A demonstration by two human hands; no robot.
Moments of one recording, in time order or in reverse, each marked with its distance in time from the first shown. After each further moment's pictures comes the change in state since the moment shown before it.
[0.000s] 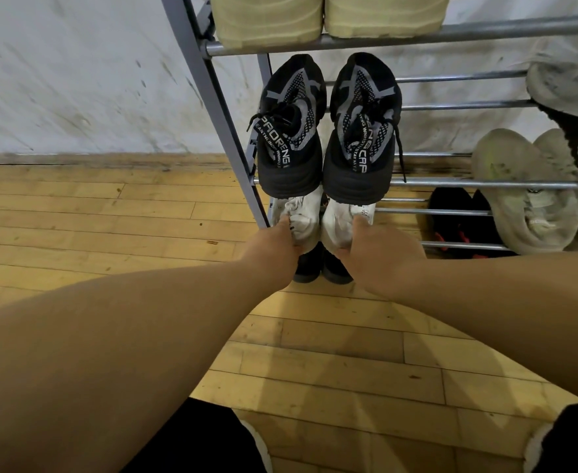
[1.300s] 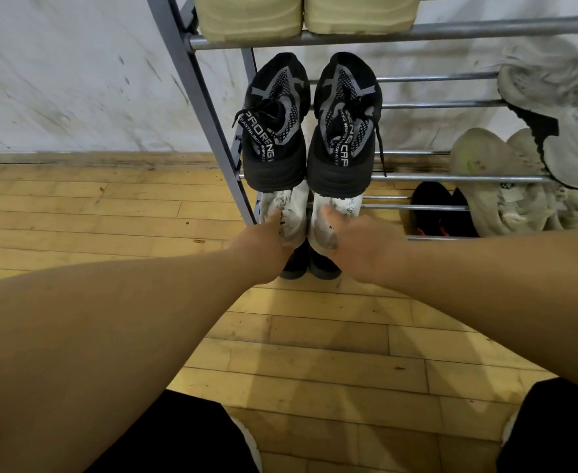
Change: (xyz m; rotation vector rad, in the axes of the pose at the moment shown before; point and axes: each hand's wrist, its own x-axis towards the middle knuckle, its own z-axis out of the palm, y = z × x) left_hand 0.001 0.000 -0.003 0.376 -0.210 0.157; right_hand 0.006 0.007 -0.002 -0.132 0.019 -0.166
